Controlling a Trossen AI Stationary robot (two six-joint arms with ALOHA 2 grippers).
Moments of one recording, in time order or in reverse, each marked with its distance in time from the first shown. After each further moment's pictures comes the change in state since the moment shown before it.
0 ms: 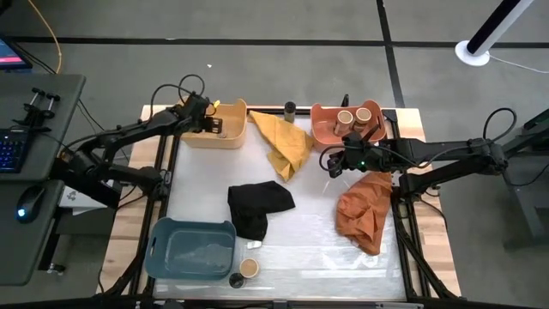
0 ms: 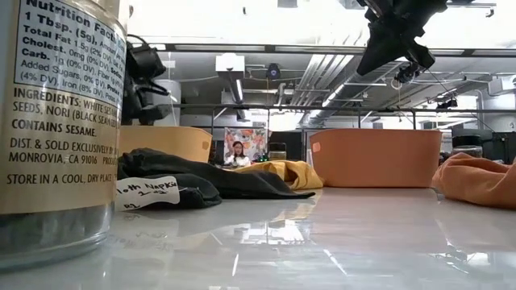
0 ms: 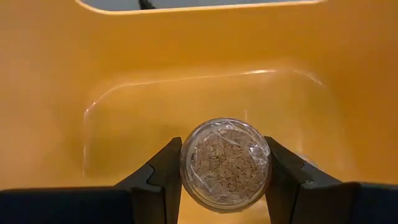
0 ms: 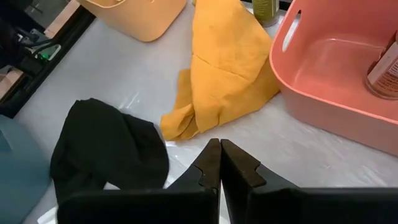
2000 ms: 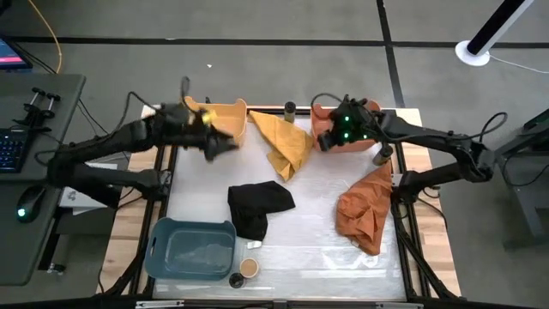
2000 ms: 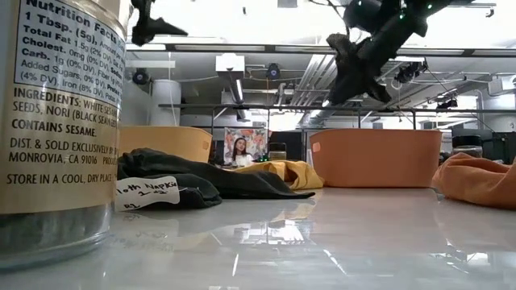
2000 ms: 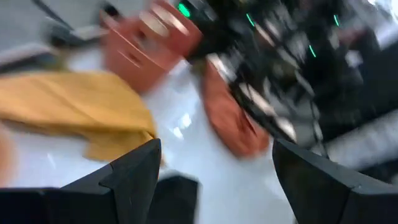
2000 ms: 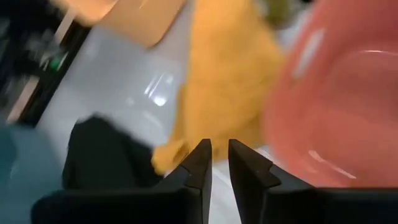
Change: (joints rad) left arm -0.574 -0.347 0.264 -0.034 0.382 -0.113; right arm -0.482 0.172 0.000 0.227 -0.541 -0.316
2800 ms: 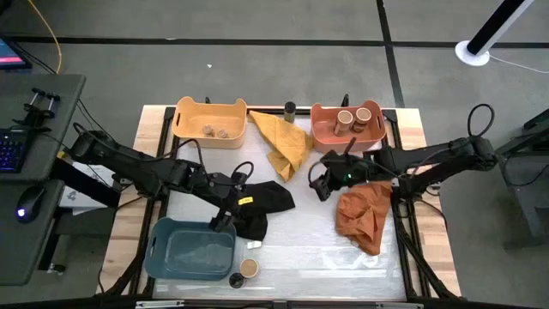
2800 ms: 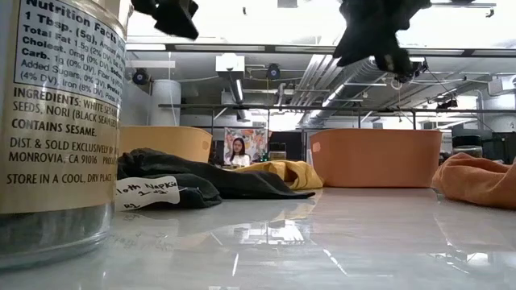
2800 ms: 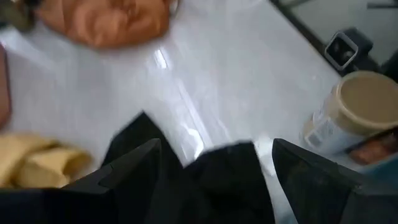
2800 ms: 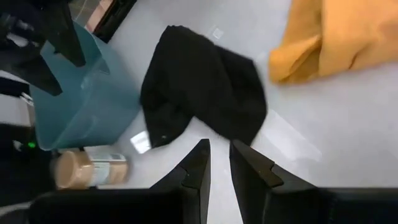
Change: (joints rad) left arm -0.570 0.354 -0.001 0.029 -0.123 0.761; right arm 0.583 -0.022 0.000 0.017 0.227 0.345
